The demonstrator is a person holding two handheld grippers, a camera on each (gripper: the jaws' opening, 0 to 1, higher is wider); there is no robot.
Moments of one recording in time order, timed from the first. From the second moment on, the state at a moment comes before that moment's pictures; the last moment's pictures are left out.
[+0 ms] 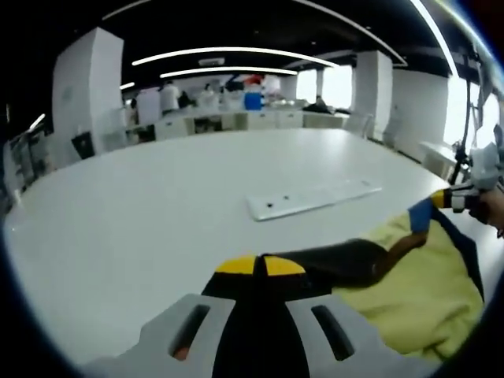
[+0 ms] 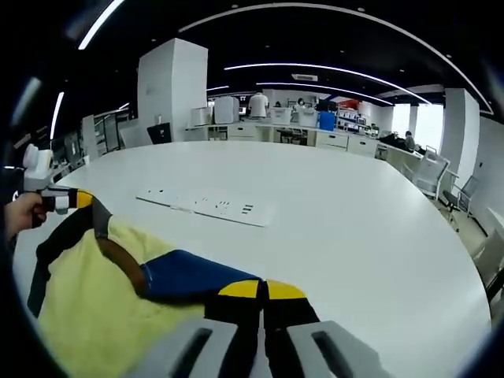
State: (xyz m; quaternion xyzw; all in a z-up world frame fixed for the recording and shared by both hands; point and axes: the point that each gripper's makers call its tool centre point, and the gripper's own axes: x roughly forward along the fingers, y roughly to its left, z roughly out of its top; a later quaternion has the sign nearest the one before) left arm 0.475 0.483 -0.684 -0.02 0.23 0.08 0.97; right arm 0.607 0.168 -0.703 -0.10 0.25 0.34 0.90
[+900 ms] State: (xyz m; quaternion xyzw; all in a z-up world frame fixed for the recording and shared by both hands) left arm 0.465 0.501 -0.682 0.02 0.25 0.12 0.96; right arm 0.612 0.170 -0.700 -0.06 0.27 0.31 0.91
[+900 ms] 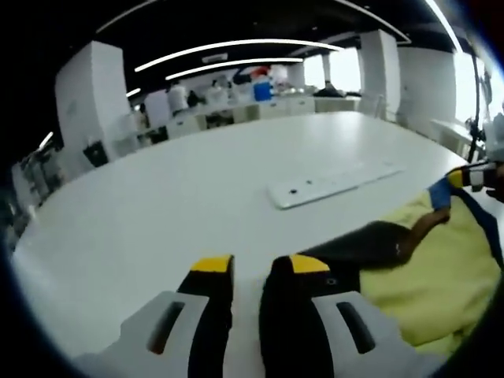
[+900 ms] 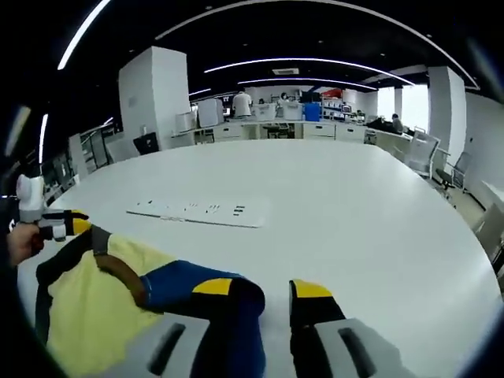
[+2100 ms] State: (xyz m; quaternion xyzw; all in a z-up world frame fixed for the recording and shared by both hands) left arm 0.363 0.436 -0.650 0.01 0.24 0.04 0.97; right arm 0.499 0.157 -0.675 -0.07 0.30 0.38 0.87
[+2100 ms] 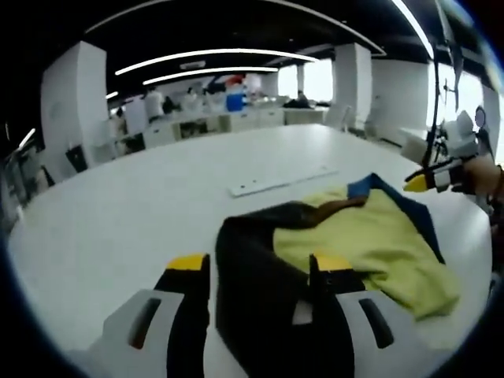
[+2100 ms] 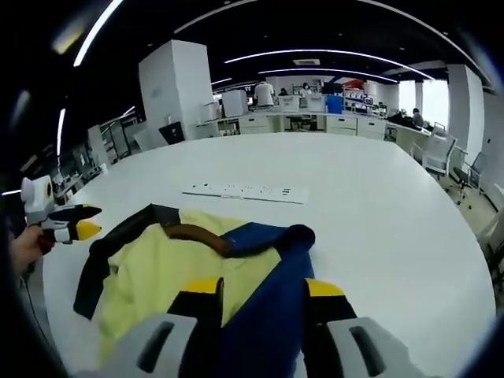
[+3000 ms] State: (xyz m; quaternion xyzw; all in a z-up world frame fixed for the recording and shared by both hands) left arm 0.339 0.423 -0.693 0.04 0.29 0.04 0.96; right arm 0.447 0.161 -0.698 -0.07 0.32 0.39 0.86
